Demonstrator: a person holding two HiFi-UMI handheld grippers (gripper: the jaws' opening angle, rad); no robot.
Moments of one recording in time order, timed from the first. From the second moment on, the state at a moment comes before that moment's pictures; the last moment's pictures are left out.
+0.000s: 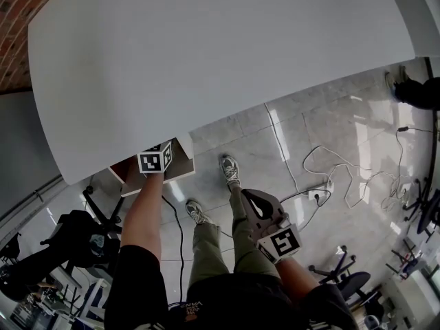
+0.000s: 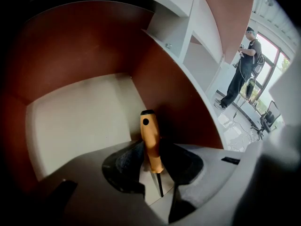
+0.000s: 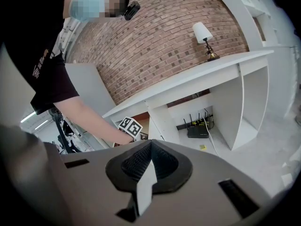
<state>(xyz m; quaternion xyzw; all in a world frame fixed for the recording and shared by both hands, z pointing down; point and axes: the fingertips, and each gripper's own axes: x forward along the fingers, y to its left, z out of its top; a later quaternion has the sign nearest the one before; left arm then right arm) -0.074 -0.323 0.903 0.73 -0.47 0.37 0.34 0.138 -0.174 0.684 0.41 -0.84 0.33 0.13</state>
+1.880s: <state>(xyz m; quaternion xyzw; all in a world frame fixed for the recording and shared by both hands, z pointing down) -0.108 -0.193 0.686 0.81 -0.48 0.26 0.24 0.062 -0.089 0.578 0.41 -0.87 0.26 0.08</state>
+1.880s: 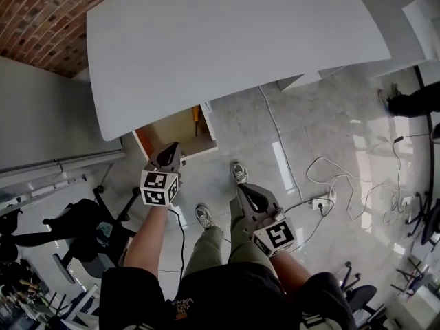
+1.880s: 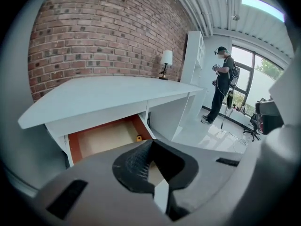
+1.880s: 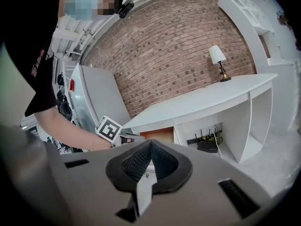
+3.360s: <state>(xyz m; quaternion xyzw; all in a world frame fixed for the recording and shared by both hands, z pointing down) -0.195 0.001 0.409 0.84 -0.52 0.08 0.12 -0.043 0.006 0.402 0.40 -0.91 0.12 0.03</state>
